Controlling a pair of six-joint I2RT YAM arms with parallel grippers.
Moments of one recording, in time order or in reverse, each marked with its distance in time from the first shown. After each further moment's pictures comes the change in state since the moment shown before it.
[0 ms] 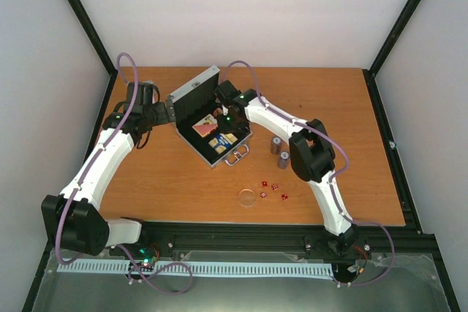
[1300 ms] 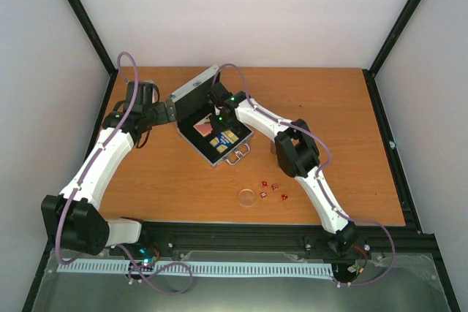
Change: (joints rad) left arm 0.000 0.003 0.013 -0.018 0.000 0.019; right arm 0.004 0.241 0.238 0.035 0.015 -0.033
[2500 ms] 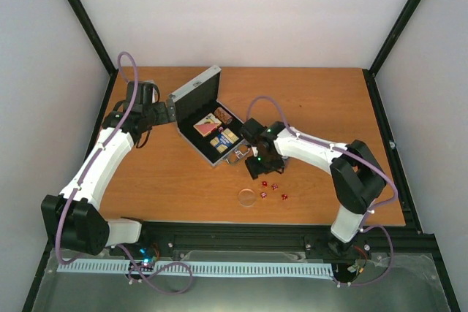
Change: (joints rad) left arm 0.000 0.000 0.002 -0.001 0.016 0.000; right arm 0.050 -0.723 -0.930 -0.085 0.018 0.024
